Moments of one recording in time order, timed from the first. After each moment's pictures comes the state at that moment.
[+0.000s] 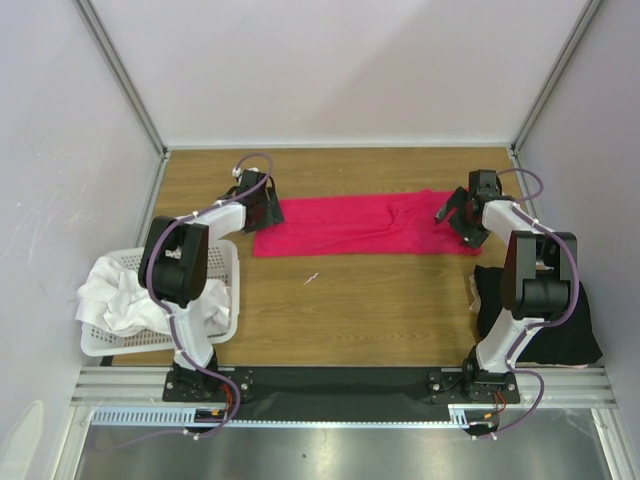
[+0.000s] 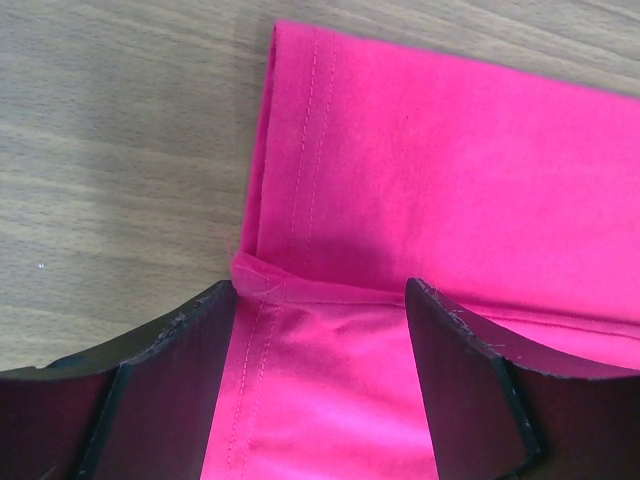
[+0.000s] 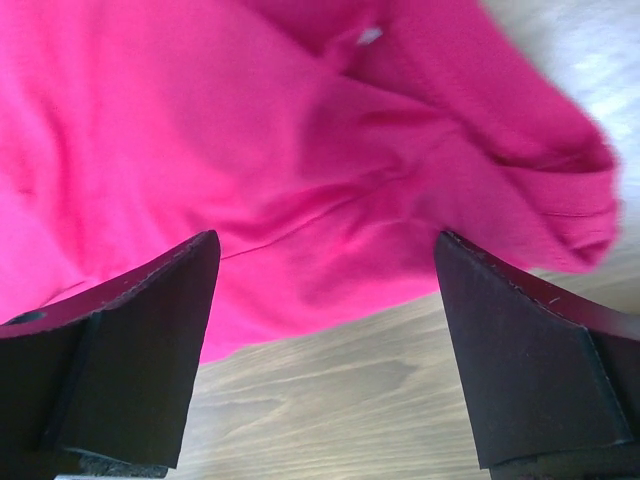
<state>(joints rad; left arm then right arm) -0.26 1.92 1.23 -0.24 -0.15 -0.50 -0.05 1.77 1.17 -0.43 0.02 0.64</state>
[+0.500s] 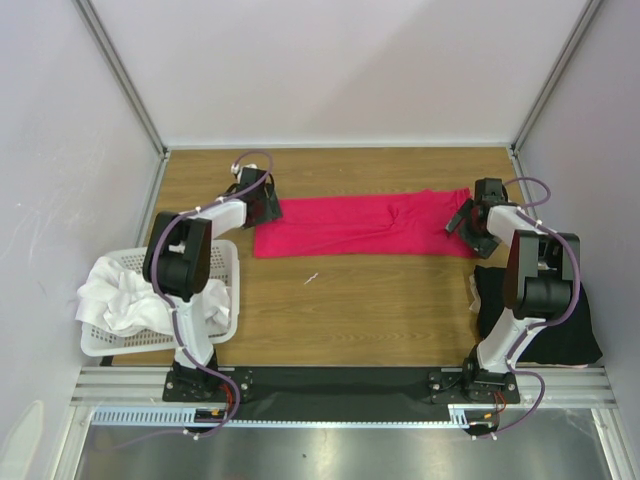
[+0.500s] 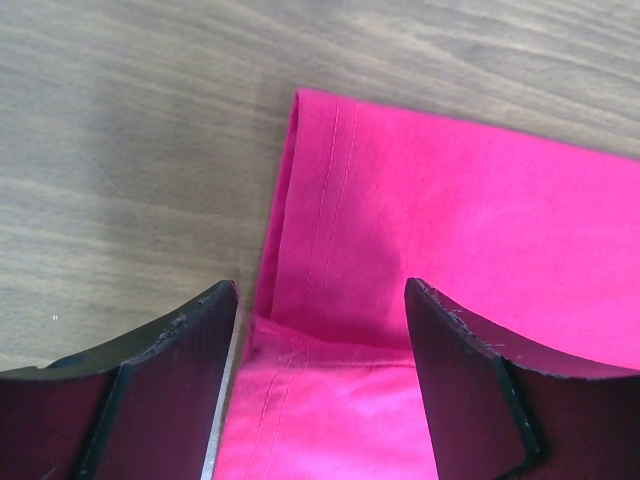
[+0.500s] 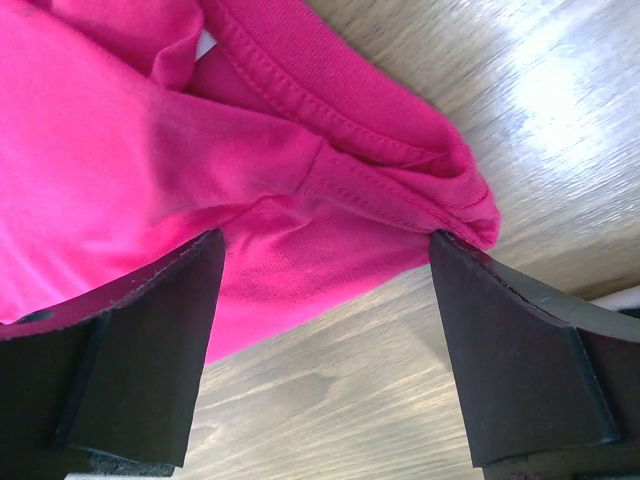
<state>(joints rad) -0.24 1.97 1.27 -0.20 -0.18 -0.49 -0.10 1.77 1.11 -0.45 0.12 0.59</state>
